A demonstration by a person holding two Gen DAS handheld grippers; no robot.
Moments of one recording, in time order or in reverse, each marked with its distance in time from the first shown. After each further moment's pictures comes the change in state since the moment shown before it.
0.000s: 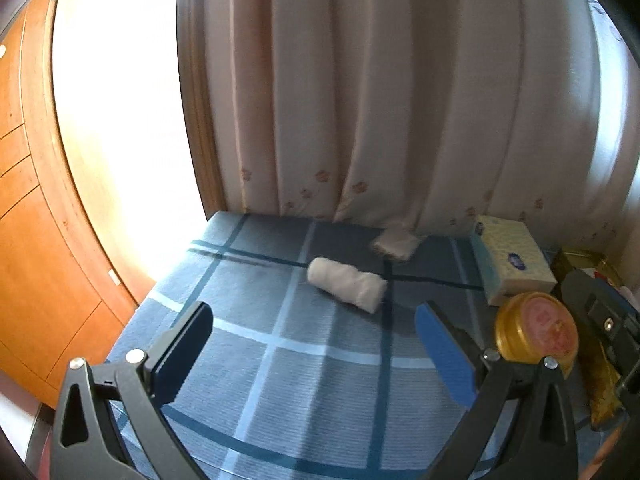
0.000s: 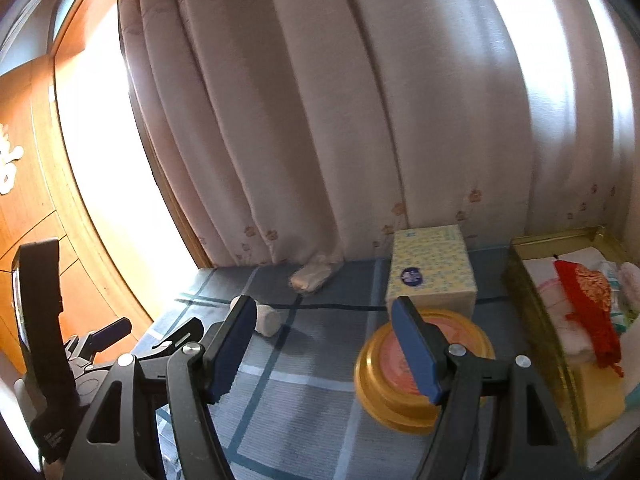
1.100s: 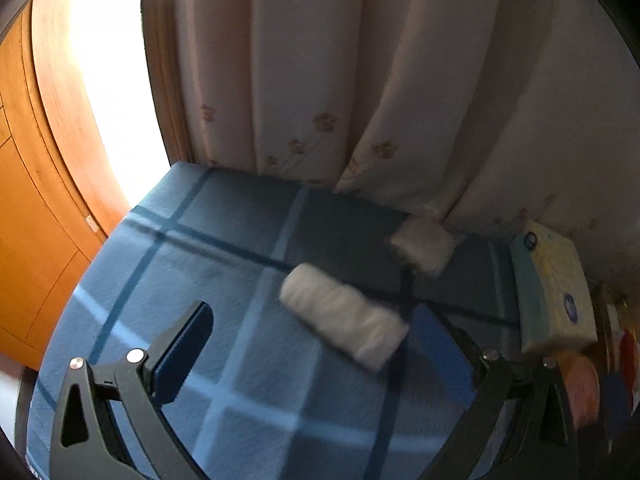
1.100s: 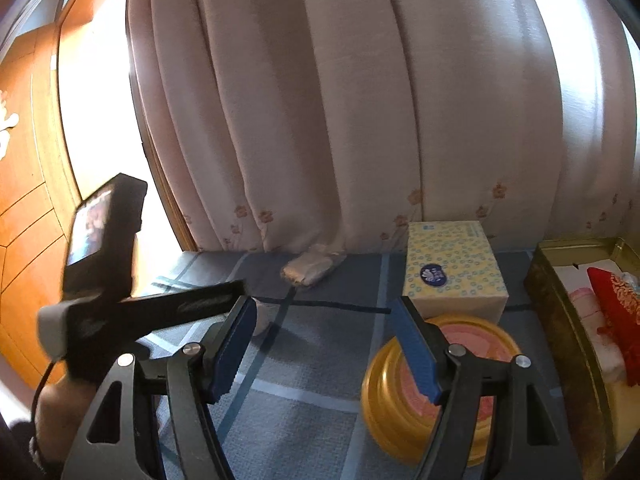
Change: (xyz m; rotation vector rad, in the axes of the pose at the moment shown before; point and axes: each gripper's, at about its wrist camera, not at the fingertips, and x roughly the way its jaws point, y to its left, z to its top) left arm 0.125 -0.020 0.033 -0.095 0.240 -0.006; right arm 0.044 0.007 -0.017 -0.083 0.015 -0.034
